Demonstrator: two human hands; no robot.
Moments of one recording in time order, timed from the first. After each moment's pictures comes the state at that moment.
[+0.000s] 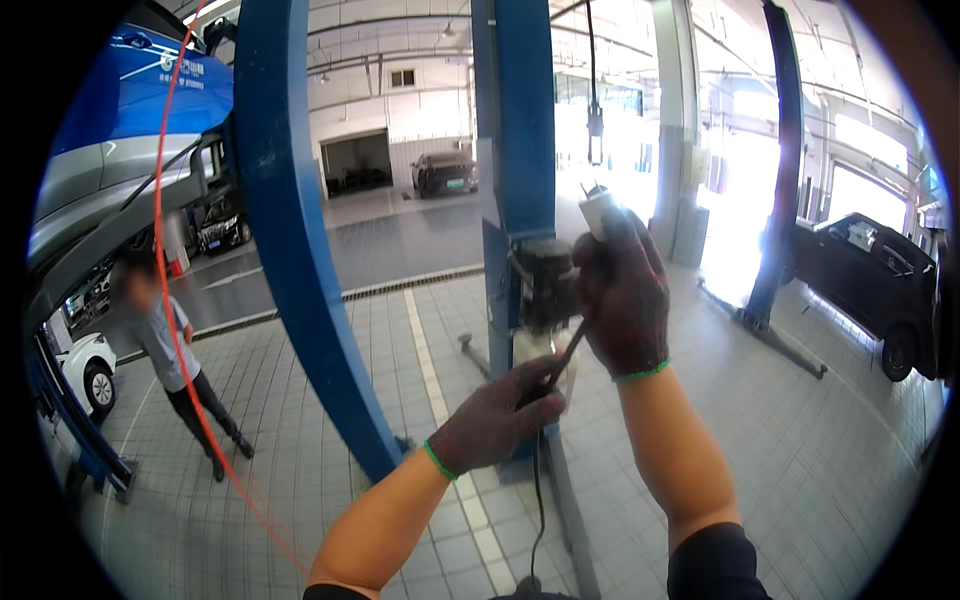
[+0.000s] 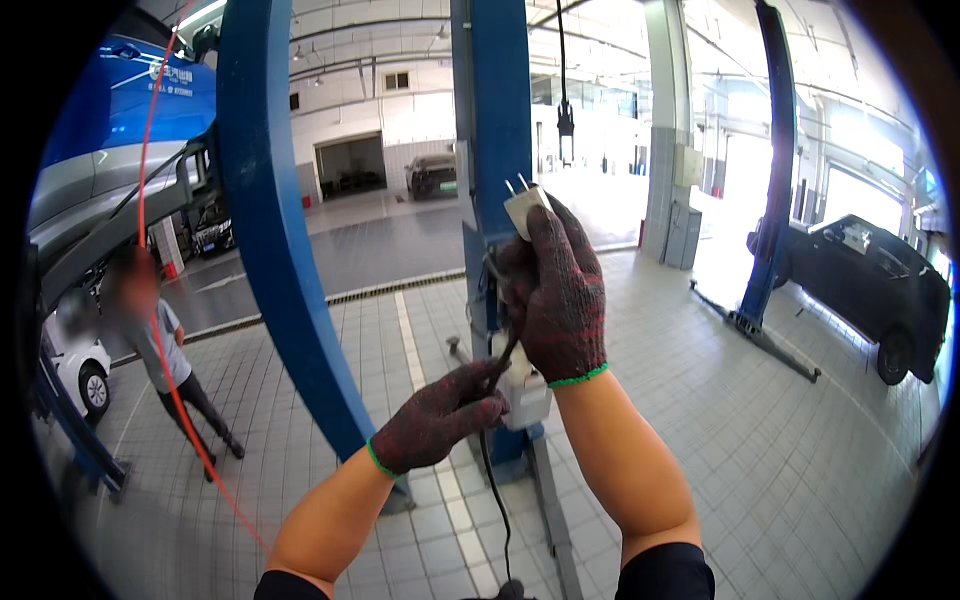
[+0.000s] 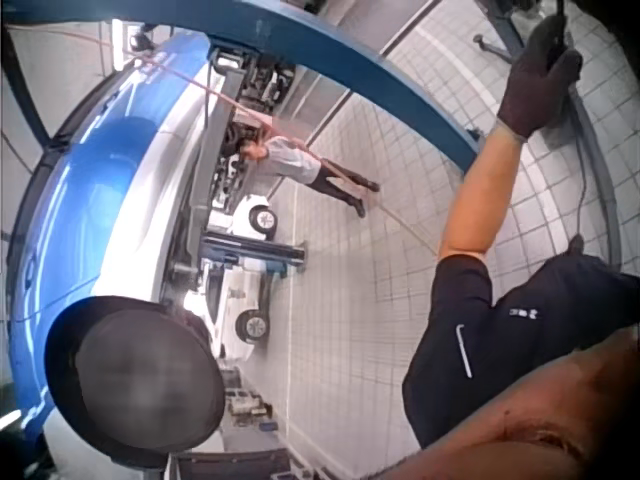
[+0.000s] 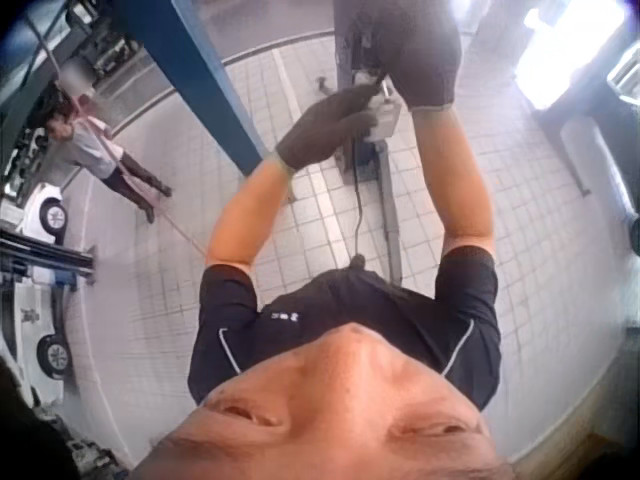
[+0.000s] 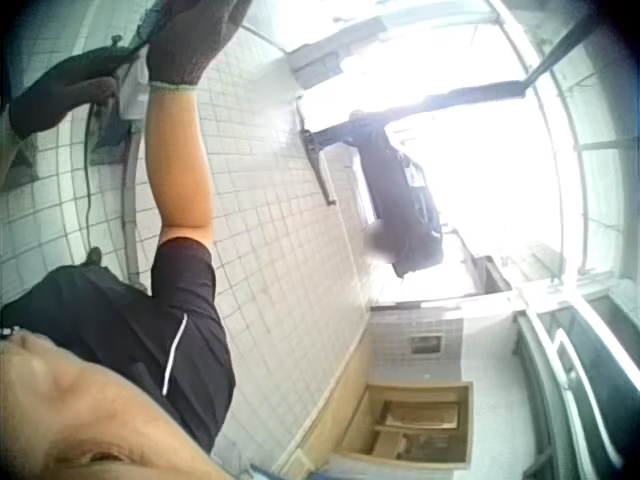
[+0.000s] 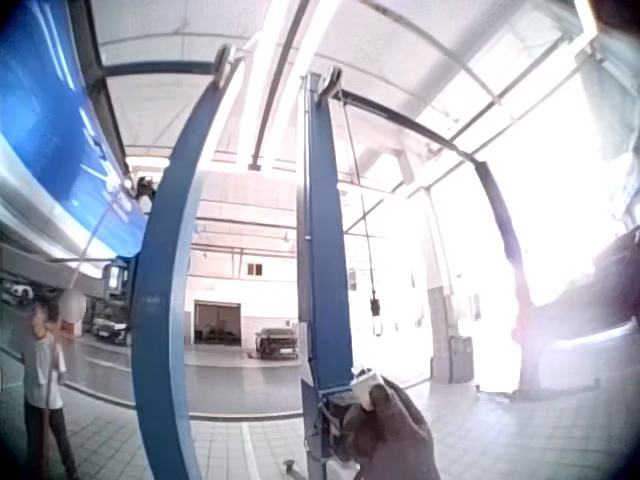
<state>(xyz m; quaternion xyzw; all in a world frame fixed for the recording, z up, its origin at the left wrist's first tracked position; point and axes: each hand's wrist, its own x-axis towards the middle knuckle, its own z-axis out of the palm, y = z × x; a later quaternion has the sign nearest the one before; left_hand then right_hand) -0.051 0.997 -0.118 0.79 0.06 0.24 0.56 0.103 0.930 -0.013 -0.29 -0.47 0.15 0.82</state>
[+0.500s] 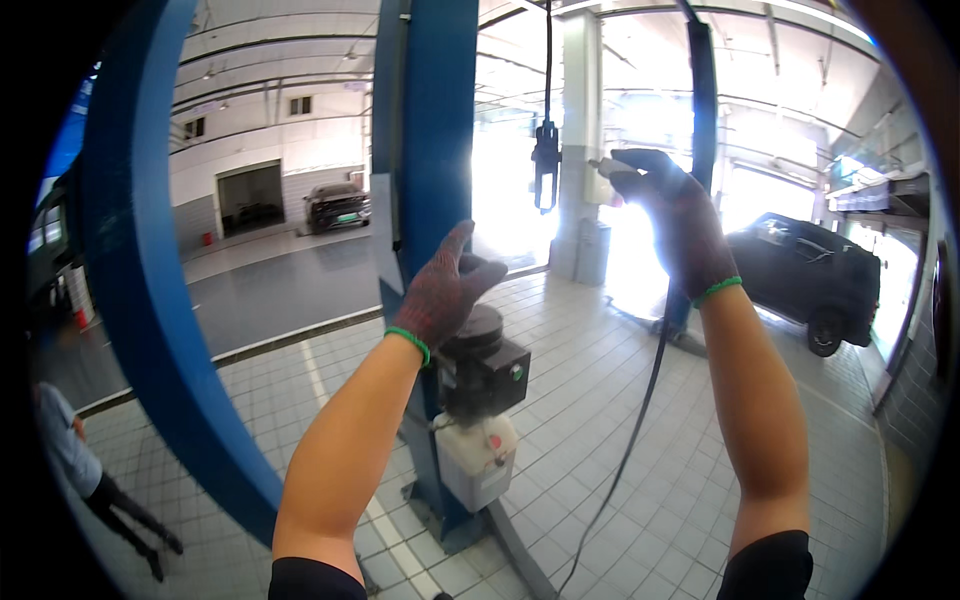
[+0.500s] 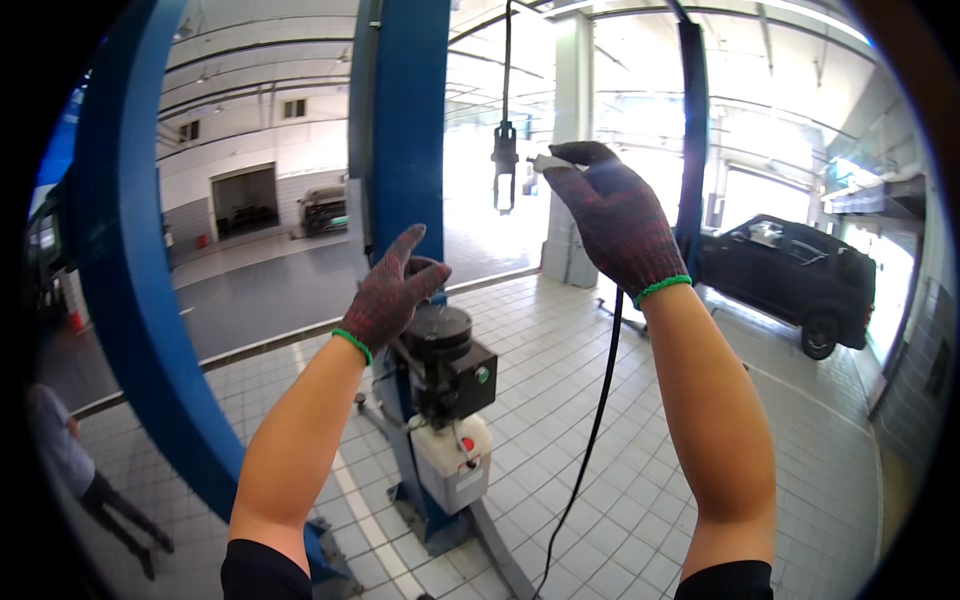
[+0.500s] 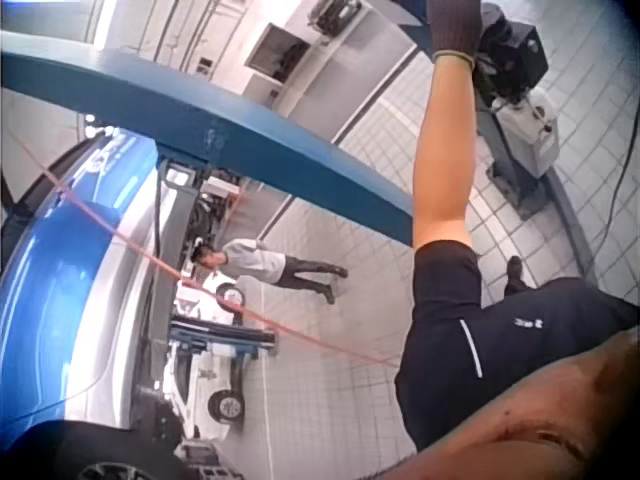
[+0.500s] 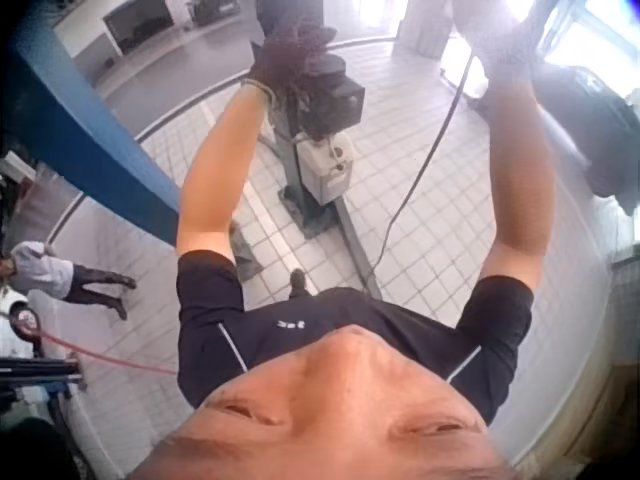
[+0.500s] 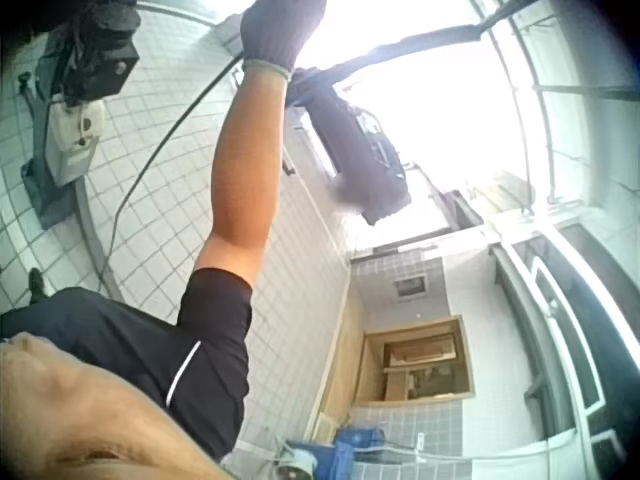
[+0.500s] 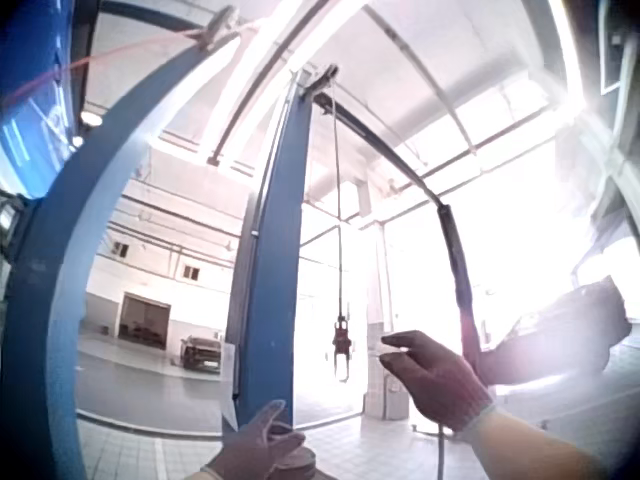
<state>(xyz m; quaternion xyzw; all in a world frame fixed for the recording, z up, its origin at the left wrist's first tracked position) 0.188 1.324 -0.003 0.85 0.07 0.41 0.33 0.334 1.068 0.097 -0.63 -0.56 -0.42 0.34</state>
